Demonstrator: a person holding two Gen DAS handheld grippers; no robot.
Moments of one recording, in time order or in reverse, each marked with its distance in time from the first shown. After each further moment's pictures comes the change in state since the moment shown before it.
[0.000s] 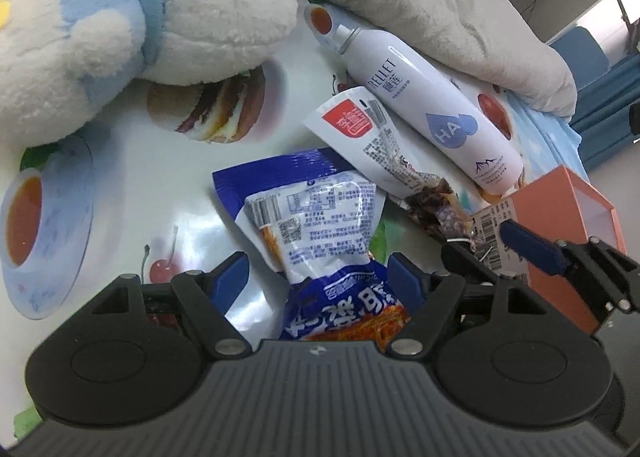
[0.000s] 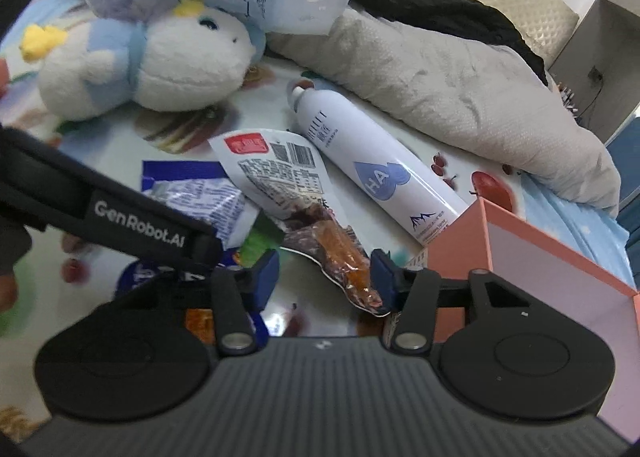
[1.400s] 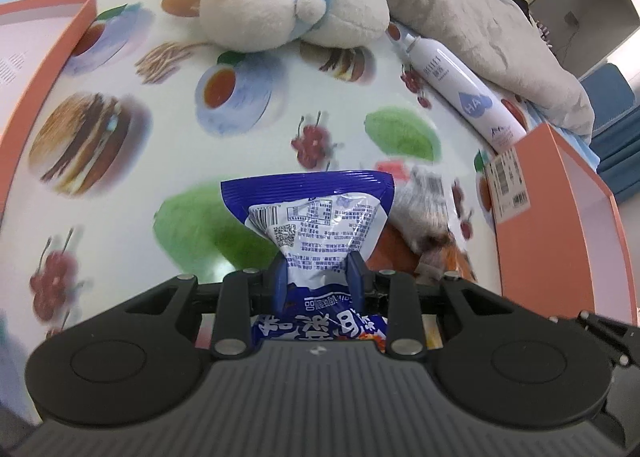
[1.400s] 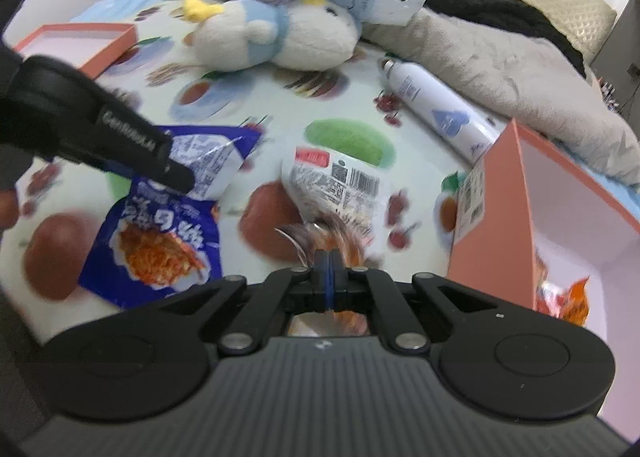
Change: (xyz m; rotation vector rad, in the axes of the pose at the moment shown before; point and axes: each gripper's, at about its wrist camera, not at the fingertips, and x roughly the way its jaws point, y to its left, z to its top) left arm -0.137 0.037 -0.133 -0.106 -0.080 0.122; right arm -0.133 0.048 -0.081 -0.009 0.033 0.215
